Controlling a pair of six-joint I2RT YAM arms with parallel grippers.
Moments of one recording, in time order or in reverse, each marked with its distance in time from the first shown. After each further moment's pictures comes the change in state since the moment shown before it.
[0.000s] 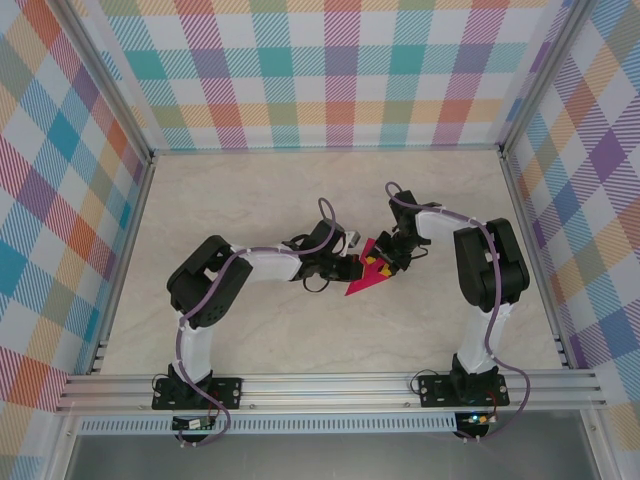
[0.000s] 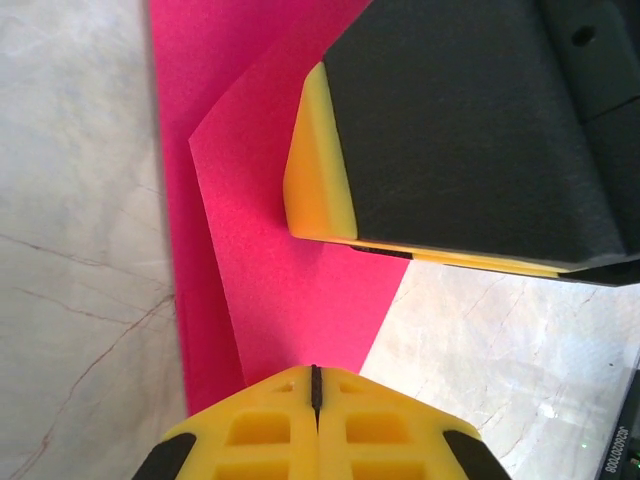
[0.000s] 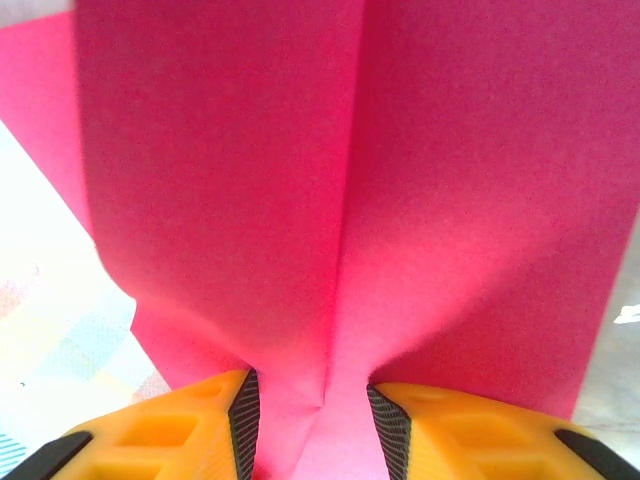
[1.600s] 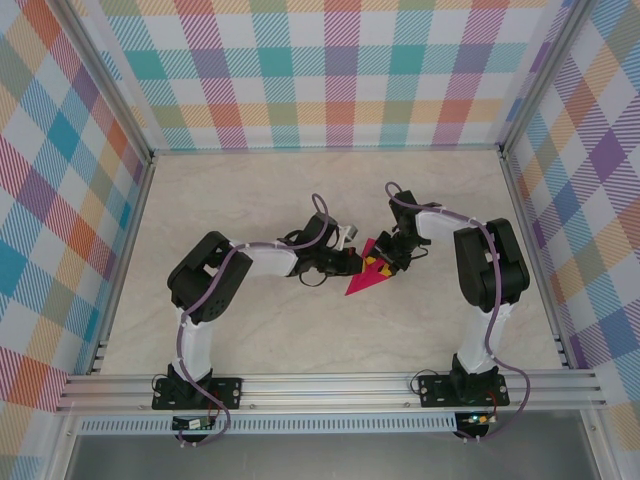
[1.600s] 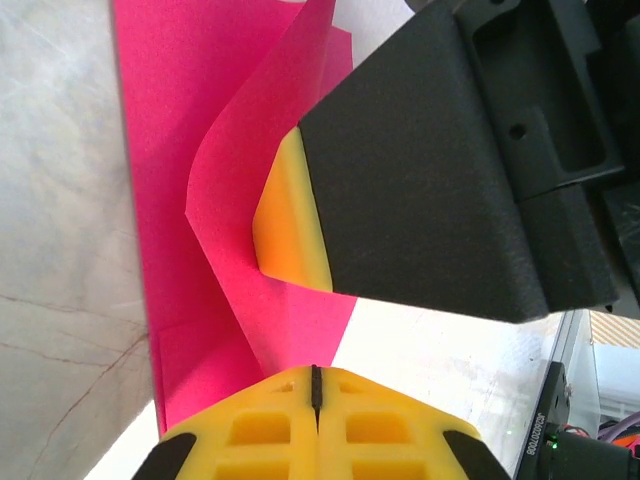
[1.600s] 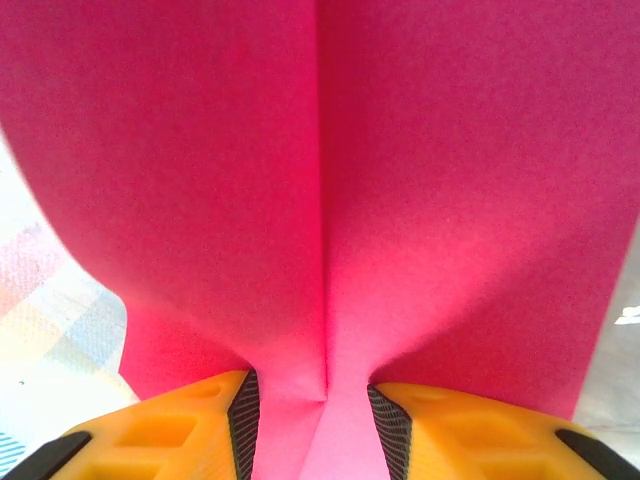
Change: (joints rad) left arm 0.051 0.023 -0.001 0.093 0.153 -0.064; right arm 0.000 -0.001 -0.002 0.002 -0.001 -0.004
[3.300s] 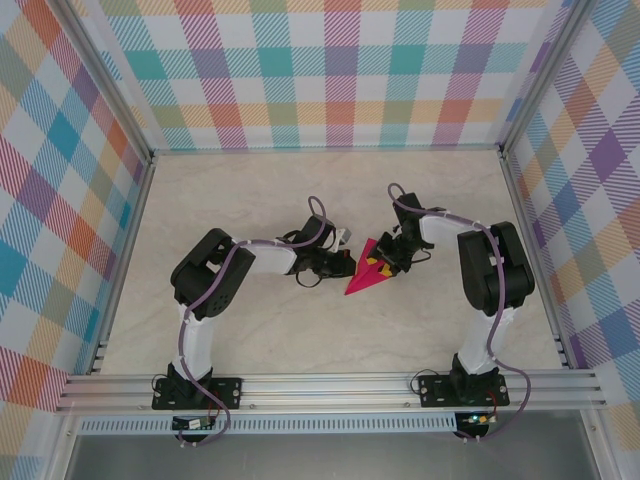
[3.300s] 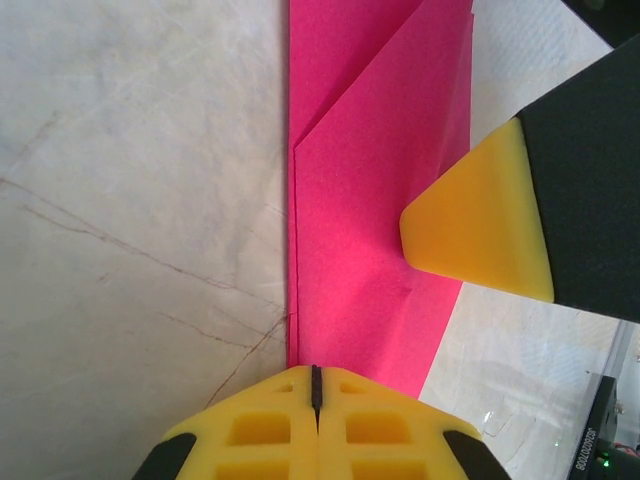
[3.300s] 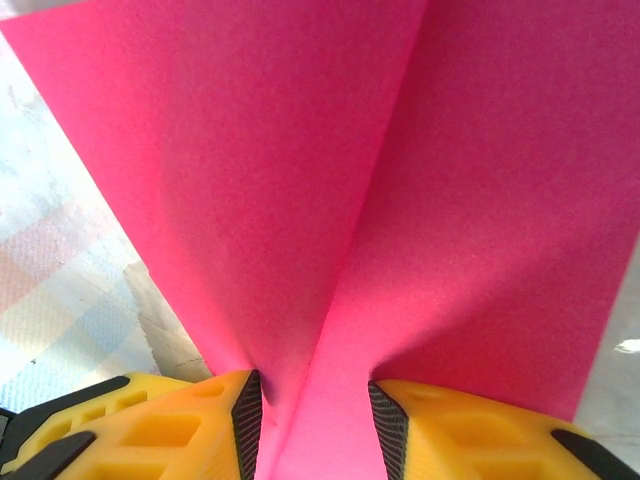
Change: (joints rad) left arm 0.030 0.037 0.007 -0.068 -0.031 0.026; right arm -0.014 -0.043 -0.051 0.072 -0.032 -0.031
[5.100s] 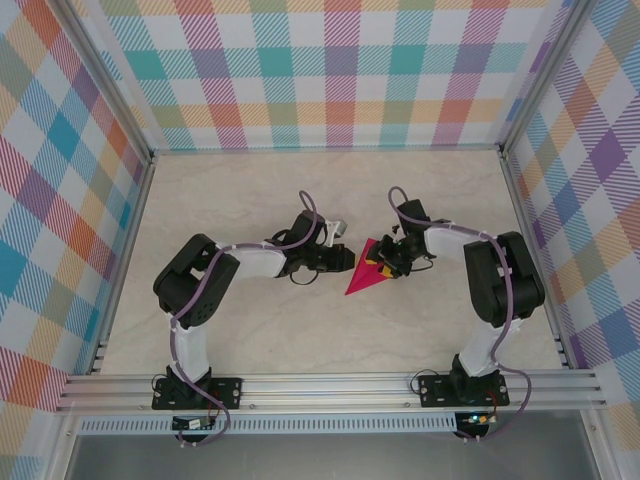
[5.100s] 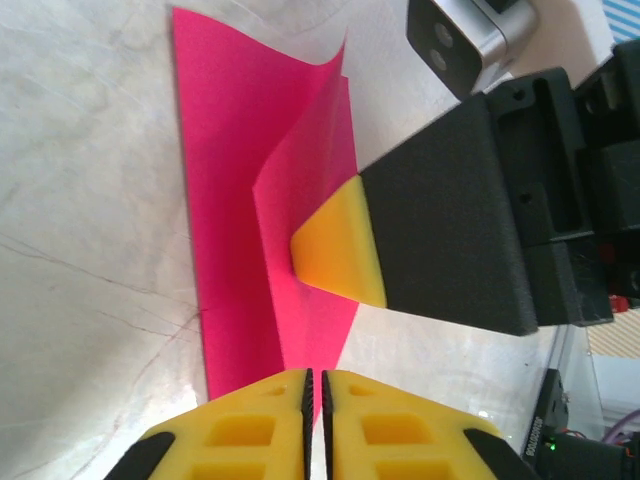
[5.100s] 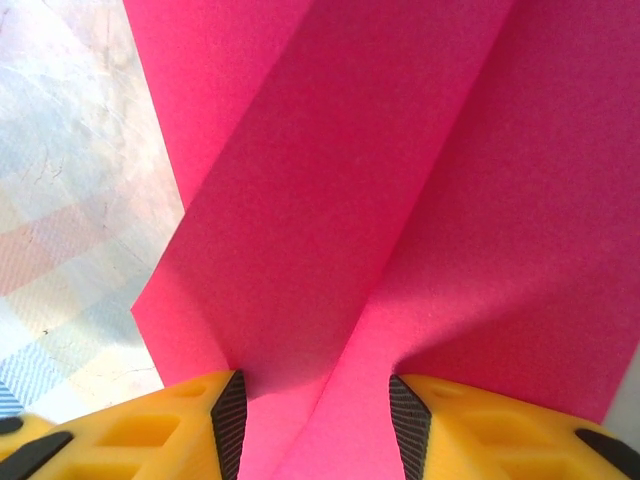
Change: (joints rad) left arm 0.023 -0.118 -0.090 0.120 0.034 -0.008; right arm -0.002 -0.095 -0.132 0.177 -0.009 -0.048
